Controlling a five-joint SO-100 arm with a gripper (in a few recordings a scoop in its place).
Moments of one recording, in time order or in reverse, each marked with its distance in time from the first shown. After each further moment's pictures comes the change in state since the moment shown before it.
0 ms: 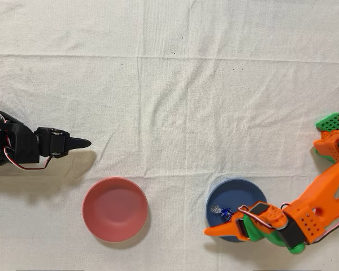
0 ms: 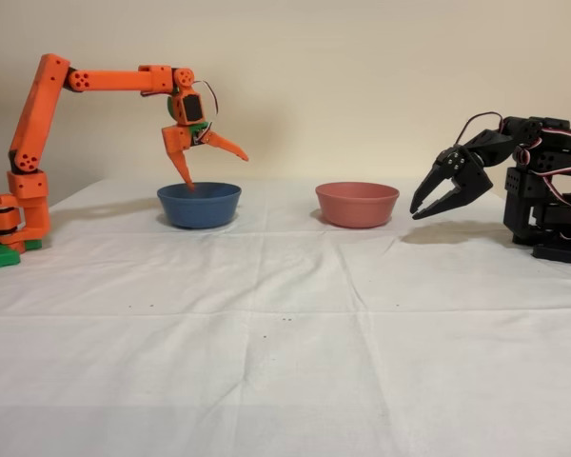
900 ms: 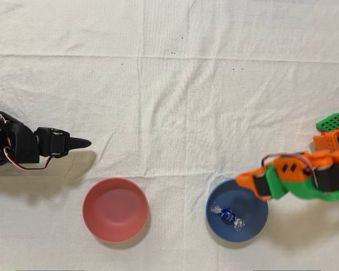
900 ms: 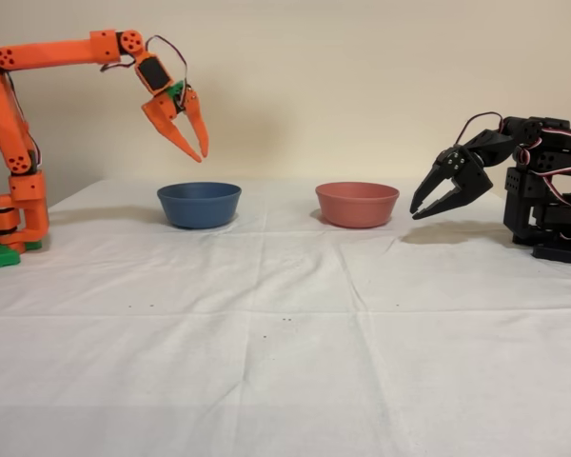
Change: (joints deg) arm 20.2 37.8 32.5 -18.2 -16.6
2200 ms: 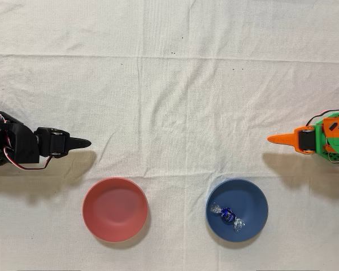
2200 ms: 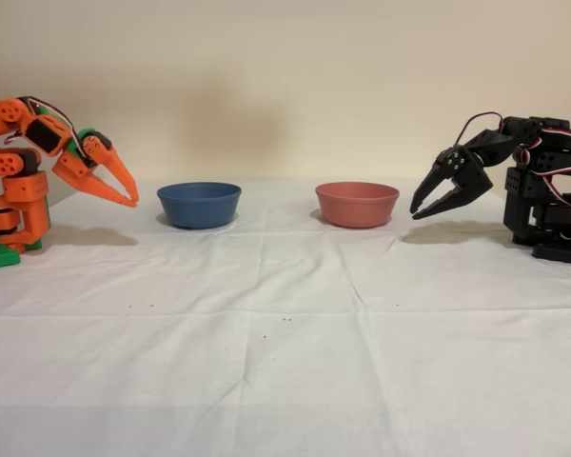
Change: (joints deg) arm 12.7 79.5 69.5 -5.1 -2.1
